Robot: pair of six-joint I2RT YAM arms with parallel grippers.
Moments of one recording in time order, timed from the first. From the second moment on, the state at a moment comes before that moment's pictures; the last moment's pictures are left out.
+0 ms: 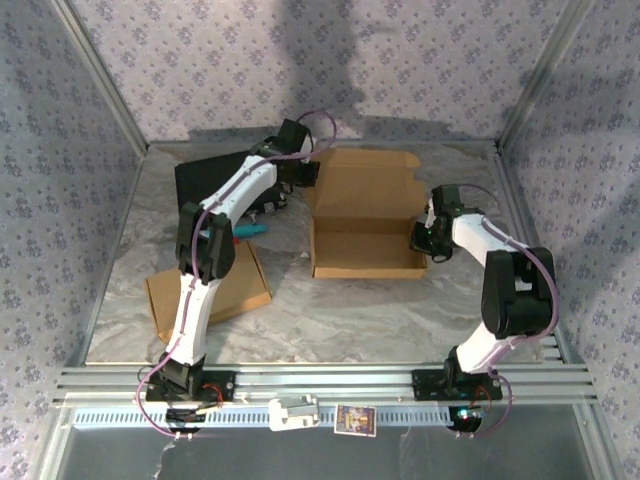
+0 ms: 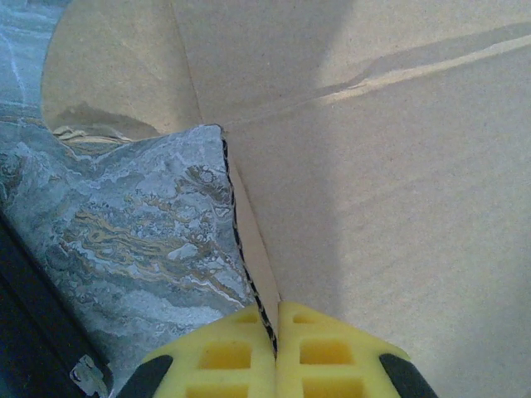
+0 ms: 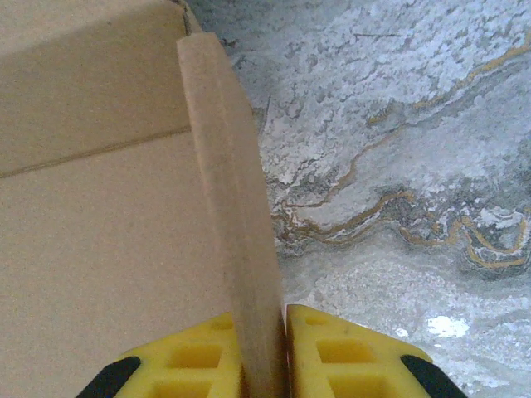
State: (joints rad) left arm -0.48 2.29 2.12 -0.77 0.12 -0.21; right arm 0.07 1.64 1.00 -0.58 -0.17 0.31
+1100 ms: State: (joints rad) left arm -0.49 2.20 1.96 -0.71 0.16 -0.14; right arm -0.10 1.97 1.56 -0.86 -0.49 0.11
